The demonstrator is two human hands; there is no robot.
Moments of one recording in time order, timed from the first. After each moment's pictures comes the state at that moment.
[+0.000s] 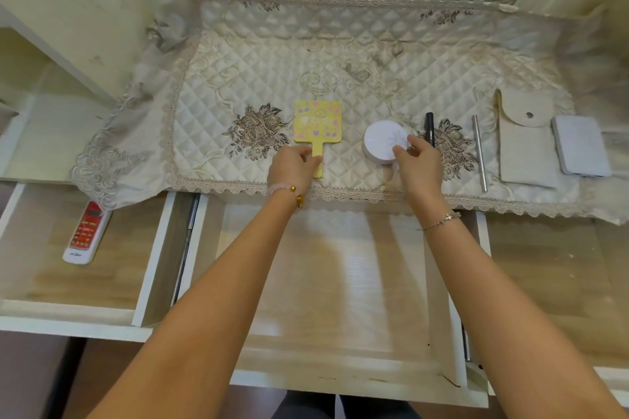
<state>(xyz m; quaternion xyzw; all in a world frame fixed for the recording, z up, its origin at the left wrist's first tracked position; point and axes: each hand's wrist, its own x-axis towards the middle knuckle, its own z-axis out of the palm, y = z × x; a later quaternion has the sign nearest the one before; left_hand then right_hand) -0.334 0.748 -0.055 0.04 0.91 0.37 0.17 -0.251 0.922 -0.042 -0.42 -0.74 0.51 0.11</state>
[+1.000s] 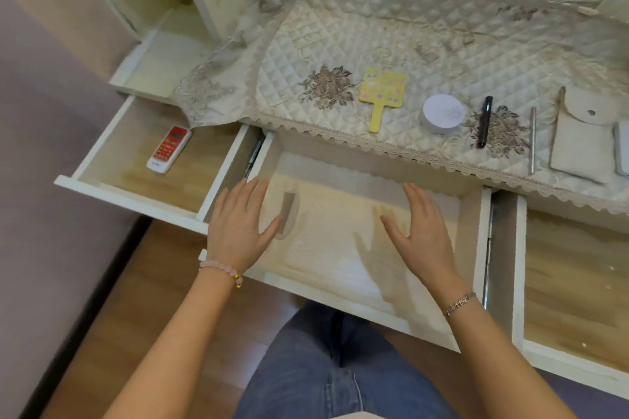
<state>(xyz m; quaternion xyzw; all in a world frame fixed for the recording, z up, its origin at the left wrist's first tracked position) -0.153 0.534 -0.051 0.16 0.99 0.05 -0.03 -0.093 0.822 -0.063 -0.10 -0.96 0.28 0.02</state>
